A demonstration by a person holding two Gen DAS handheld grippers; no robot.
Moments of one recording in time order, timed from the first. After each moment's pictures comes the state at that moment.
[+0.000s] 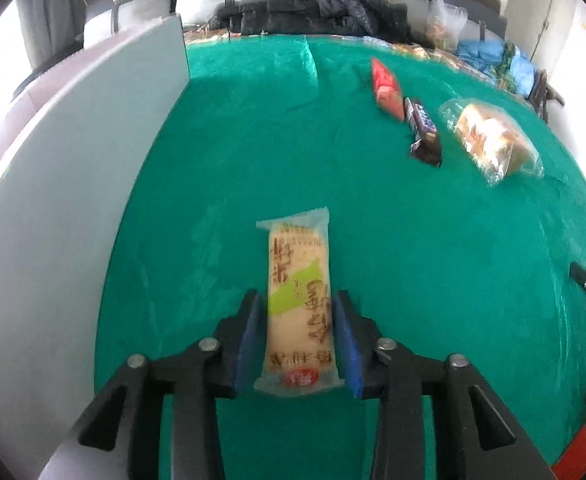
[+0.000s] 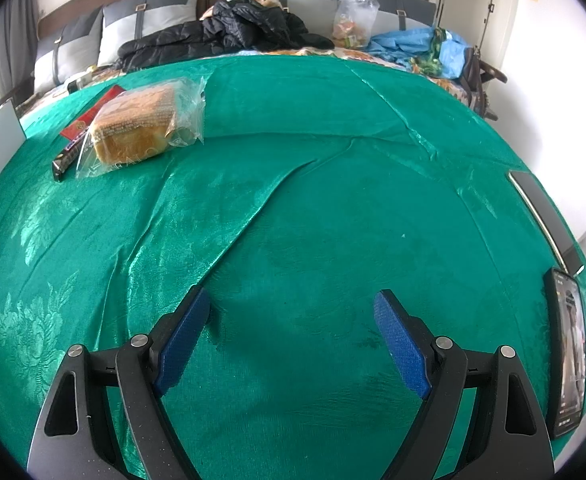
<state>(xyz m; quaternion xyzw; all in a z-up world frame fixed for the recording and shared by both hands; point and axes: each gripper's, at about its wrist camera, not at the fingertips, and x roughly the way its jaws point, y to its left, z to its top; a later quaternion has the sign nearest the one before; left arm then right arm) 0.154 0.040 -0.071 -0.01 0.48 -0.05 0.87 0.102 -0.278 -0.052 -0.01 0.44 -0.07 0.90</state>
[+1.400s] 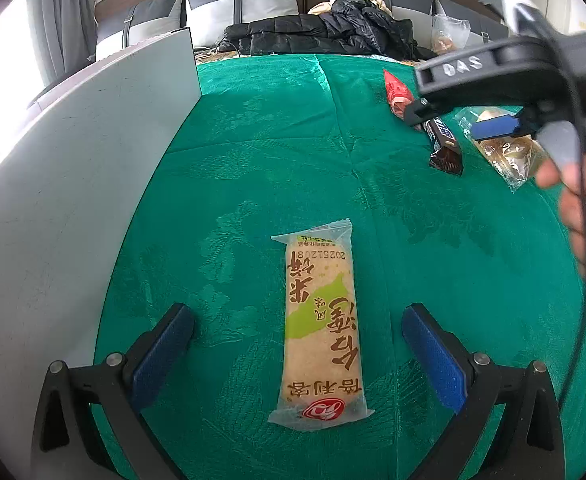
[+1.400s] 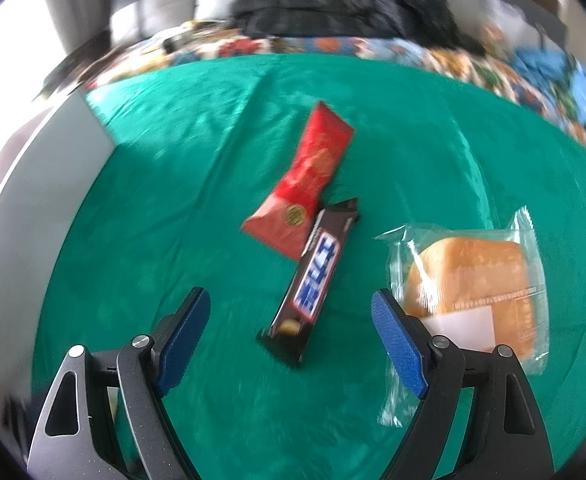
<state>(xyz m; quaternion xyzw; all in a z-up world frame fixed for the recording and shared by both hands) 0.161 0.041 -0.087 0.01 0.46 -0.03 0.89 0.289 -0.066 -0.032 0.00 0.51 0.08 0.85</state>
